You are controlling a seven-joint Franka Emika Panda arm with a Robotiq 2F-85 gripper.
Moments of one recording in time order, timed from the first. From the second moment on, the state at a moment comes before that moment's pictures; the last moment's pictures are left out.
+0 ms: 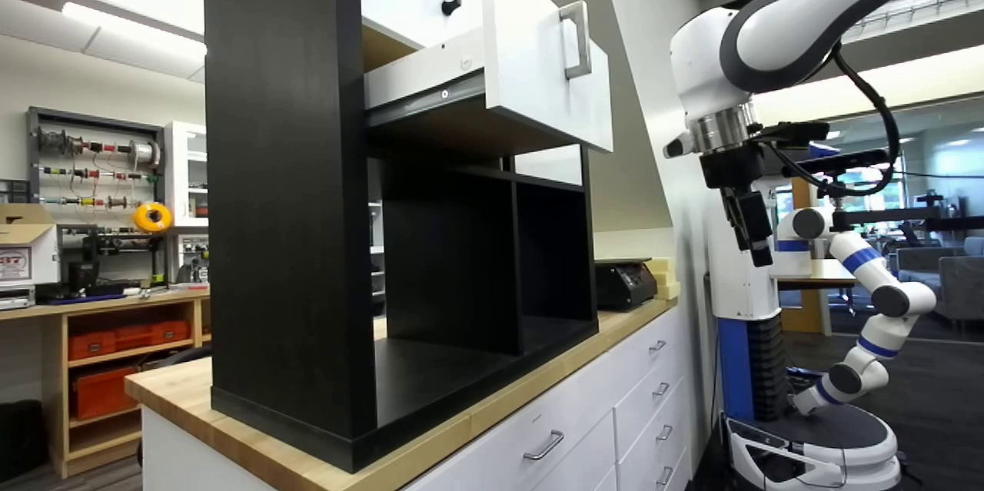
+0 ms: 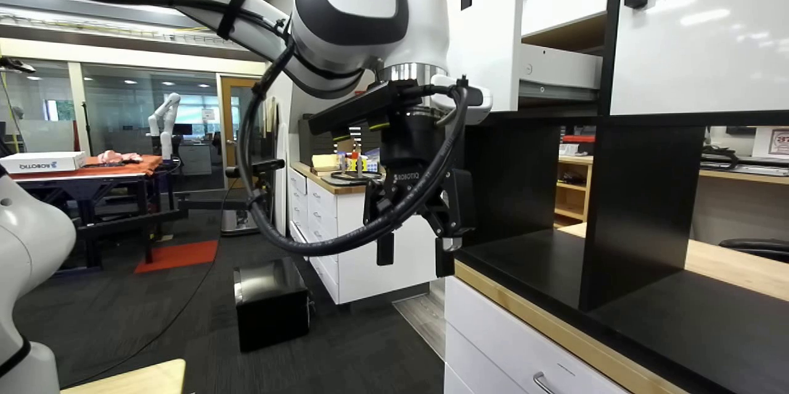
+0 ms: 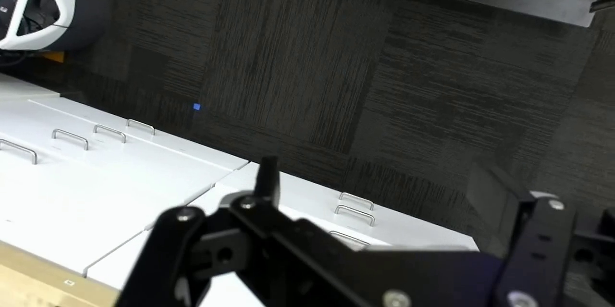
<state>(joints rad) -0.11 -0.32 -0.16 -2.28 -0.33 1.90 -0.37</state>
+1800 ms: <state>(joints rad) -0.04 -0.46 -0.06 -2.03 -0.12 1.90 -0.26</state>
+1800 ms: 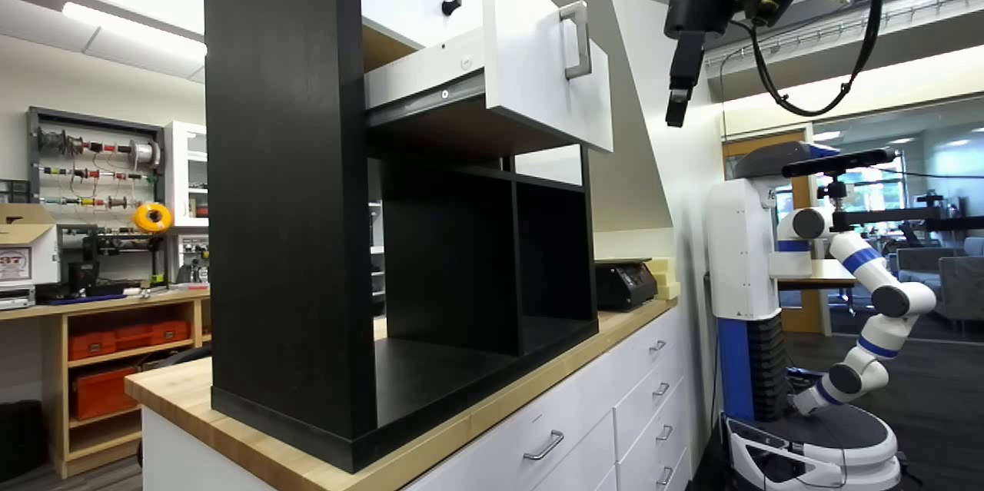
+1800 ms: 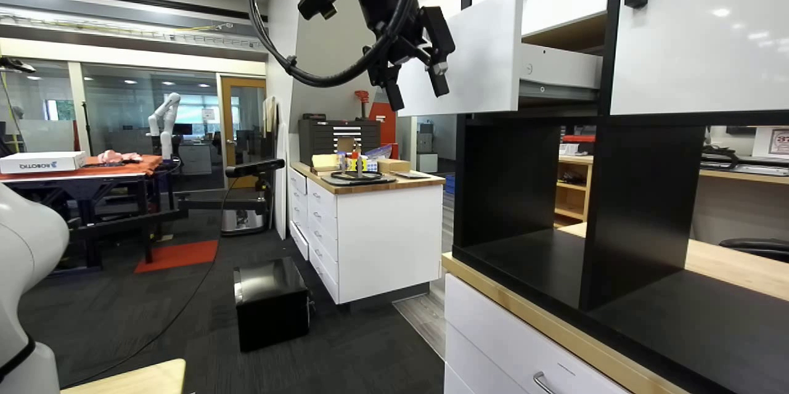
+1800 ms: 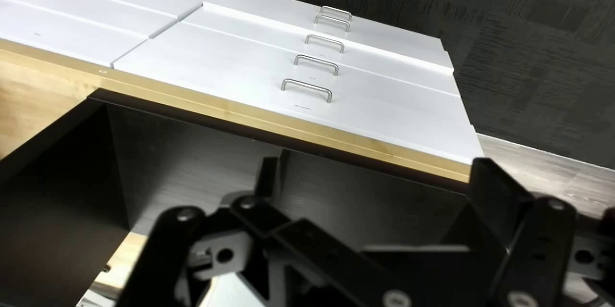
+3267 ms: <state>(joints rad) -0.01 -0.47 0.08 -1.92 -0.11 2.13 0.10</state>
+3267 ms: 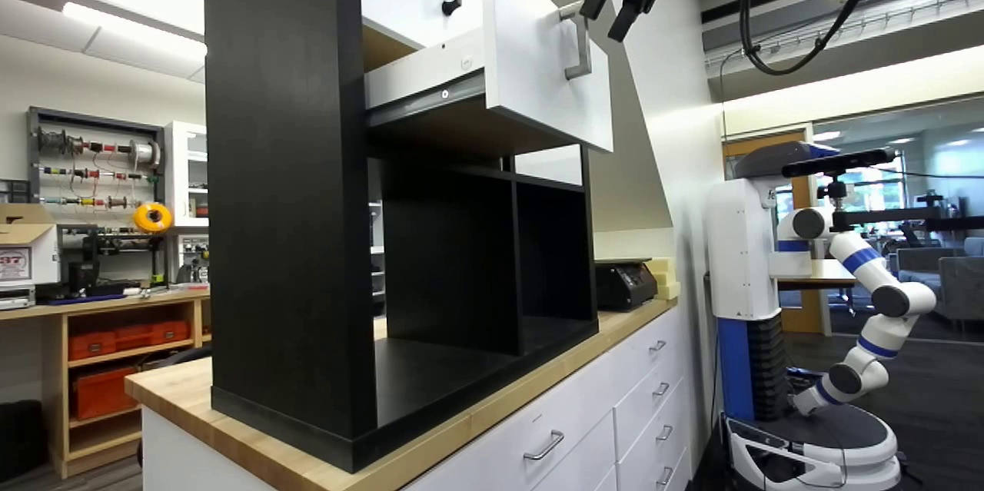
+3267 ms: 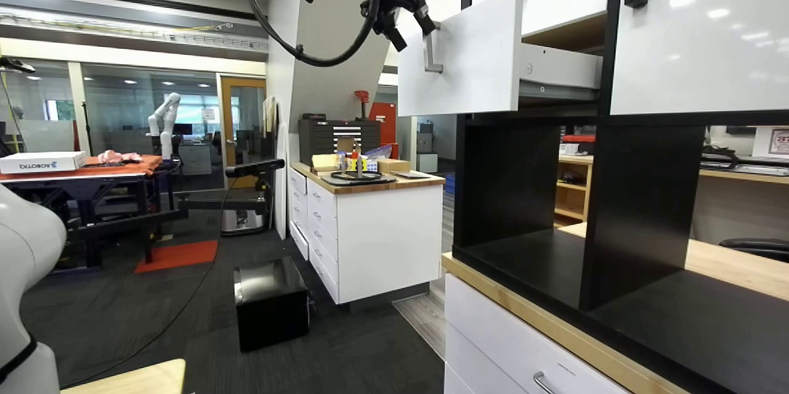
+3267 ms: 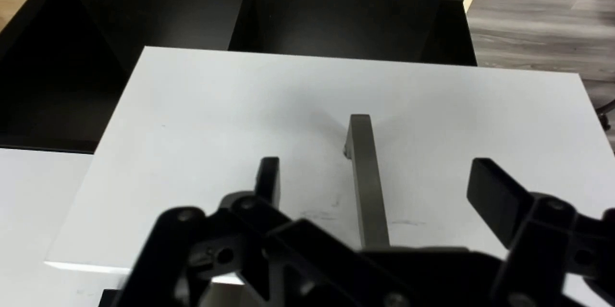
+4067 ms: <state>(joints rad) -0.02 -0.45 0.10 -1.94 -0.13 2.25 0.15</state>
